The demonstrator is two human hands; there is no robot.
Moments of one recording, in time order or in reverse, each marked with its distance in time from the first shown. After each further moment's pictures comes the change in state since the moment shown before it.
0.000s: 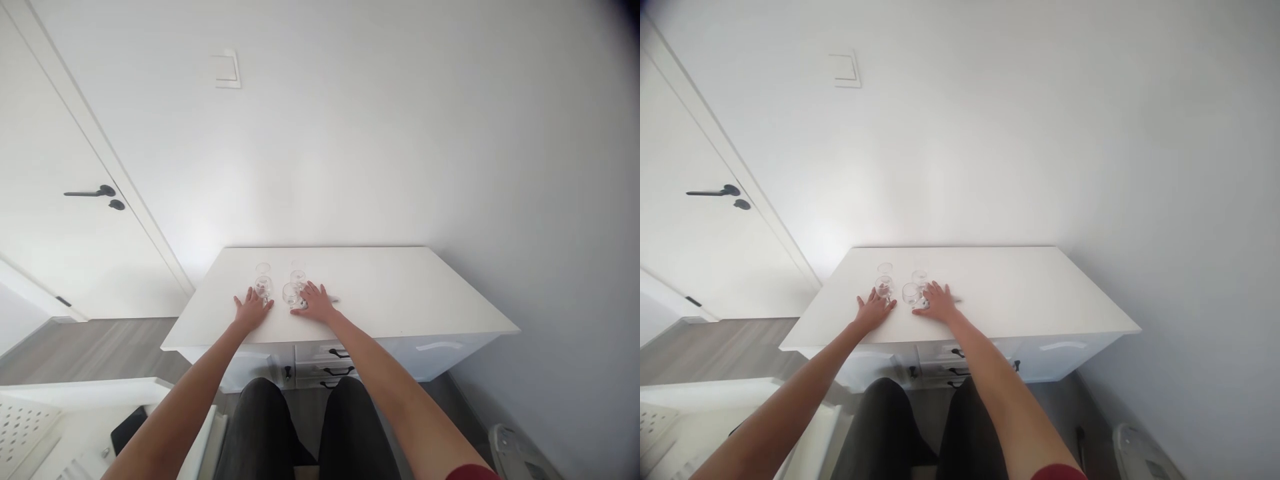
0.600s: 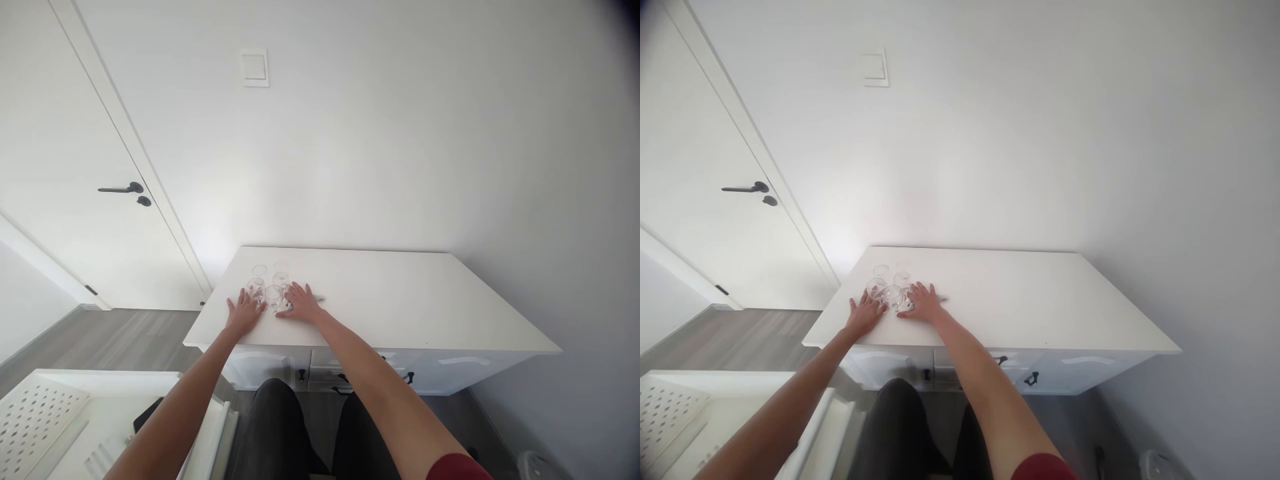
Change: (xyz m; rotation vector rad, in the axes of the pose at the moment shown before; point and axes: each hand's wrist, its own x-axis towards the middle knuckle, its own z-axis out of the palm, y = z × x) left_hand -0.024 -0.077 -0.007 0.026 0.038 -0.080; right_hand 0.063 -0.086 0.019 0.000 -0.073 -0.170
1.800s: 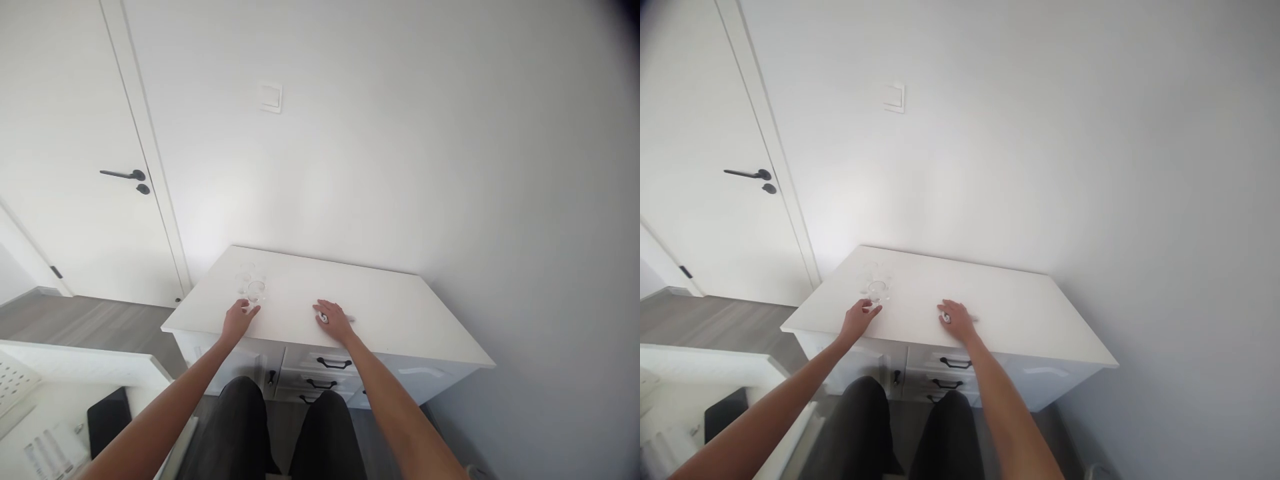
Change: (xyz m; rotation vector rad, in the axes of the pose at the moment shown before) left_hand -0.044 0.061 0.010 -0.768 0.279 -0.252; right_hand -0.156 0.116 -0.009 0.067 0.361 0.102
